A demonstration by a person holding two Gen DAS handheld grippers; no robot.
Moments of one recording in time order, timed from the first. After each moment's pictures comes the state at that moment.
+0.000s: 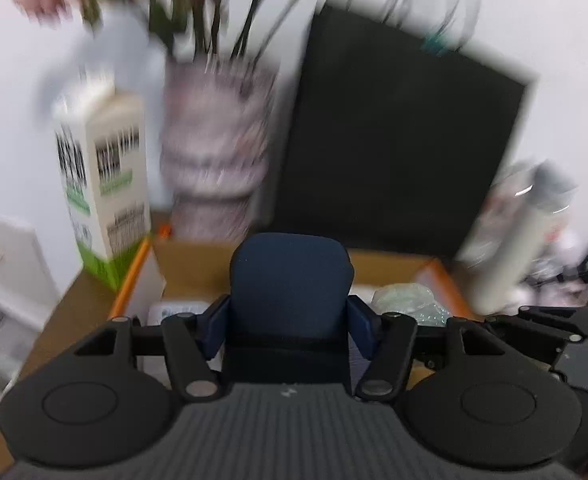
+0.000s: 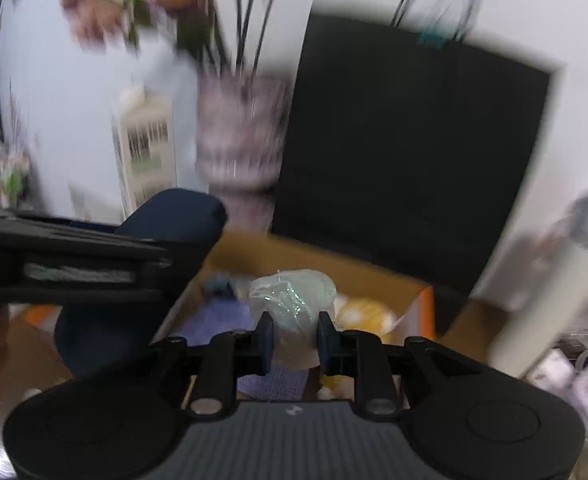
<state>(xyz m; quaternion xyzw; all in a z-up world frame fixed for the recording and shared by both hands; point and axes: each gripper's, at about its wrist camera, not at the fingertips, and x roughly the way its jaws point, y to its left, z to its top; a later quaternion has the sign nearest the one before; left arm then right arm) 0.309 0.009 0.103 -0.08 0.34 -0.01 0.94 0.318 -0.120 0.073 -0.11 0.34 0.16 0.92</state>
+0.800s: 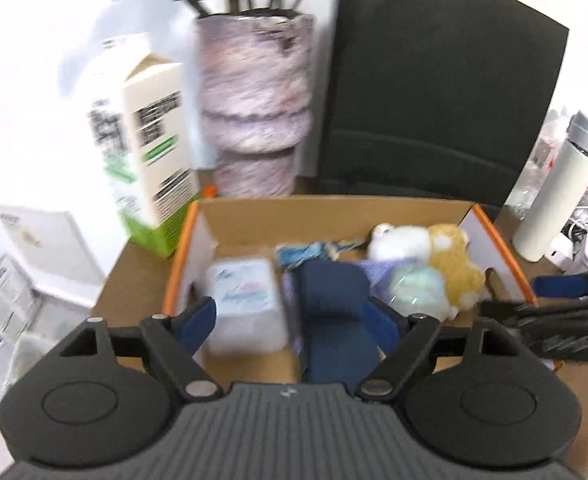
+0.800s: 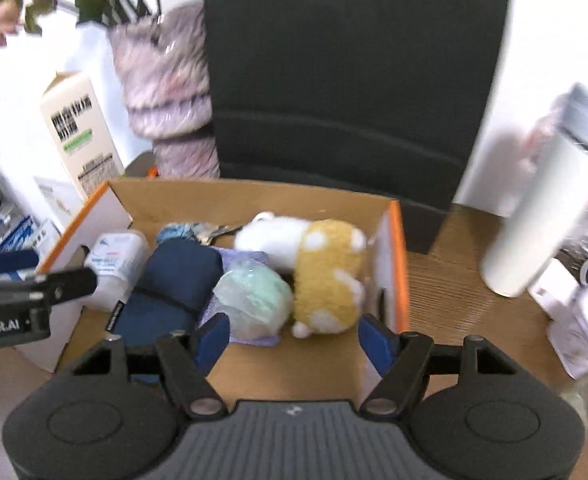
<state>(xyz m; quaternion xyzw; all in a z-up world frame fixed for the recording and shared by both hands) 0.286 0.033 0.110 -0.03 0.40 0.02 0.92 0.329 -0.159 0.080 -0.03 0.44 0.10 0.89</state>
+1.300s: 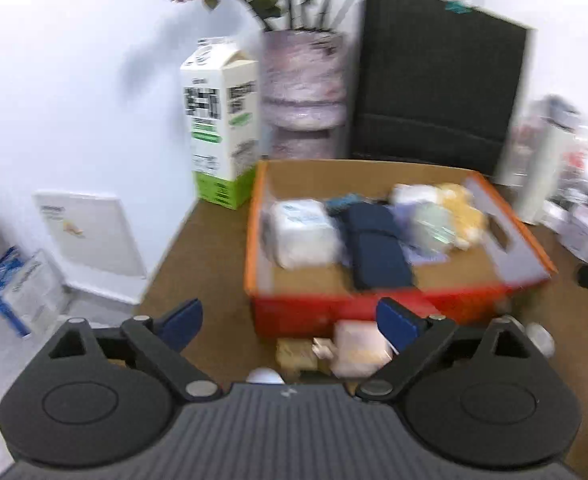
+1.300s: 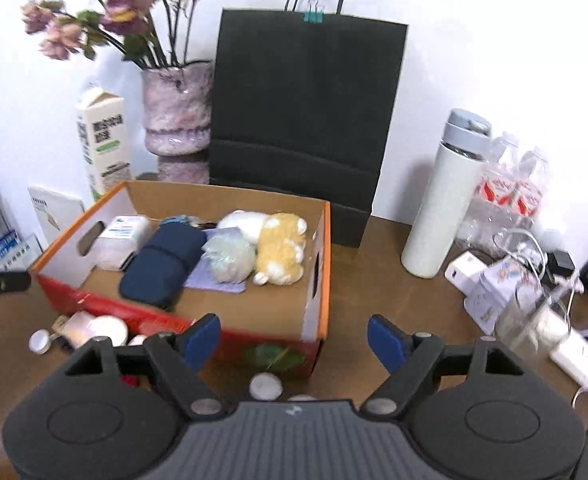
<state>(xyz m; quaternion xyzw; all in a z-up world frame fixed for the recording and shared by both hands) 0.147 0.057 0.105 -0.02 0.35 0.03 0.94 0.180 -0.186 0.095 -0.06 0.34 0.06 0.94</state>
